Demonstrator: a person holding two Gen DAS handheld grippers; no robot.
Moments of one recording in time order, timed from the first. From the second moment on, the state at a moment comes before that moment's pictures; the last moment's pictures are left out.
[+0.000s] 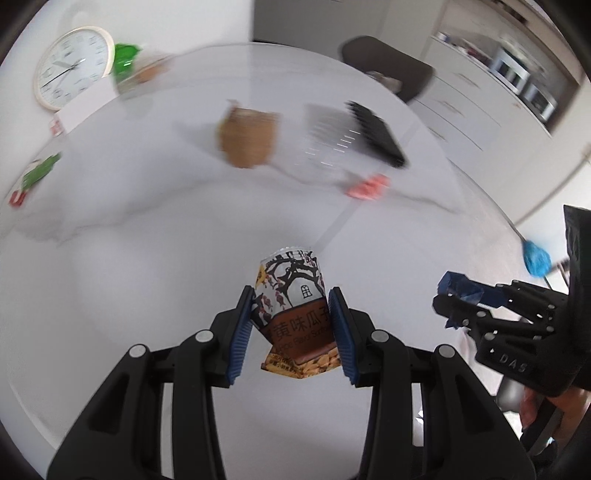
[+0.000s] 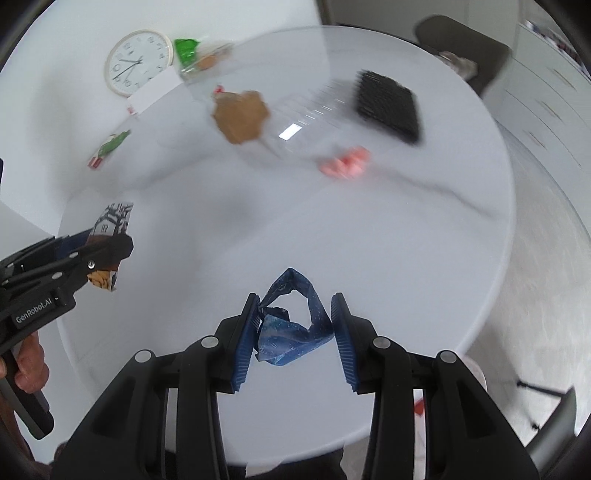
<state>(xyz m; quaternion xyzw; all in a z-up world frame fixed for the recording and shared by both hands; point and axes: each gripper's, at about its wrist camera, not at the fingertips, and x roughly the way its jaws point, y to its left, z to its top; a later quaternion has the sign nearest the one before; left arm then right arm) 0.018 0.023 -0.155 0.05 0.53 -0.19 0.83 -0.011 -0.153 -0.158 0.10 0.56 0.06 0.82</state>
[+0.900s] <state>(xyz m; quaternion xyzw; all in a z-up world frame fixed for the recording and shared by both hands) -0.091 -0.164 -0.166 0.22 0.50 -0.40 0.73 -0.181 -0.333 -0.288 0.24 0.59 -0.14 0.76</state>
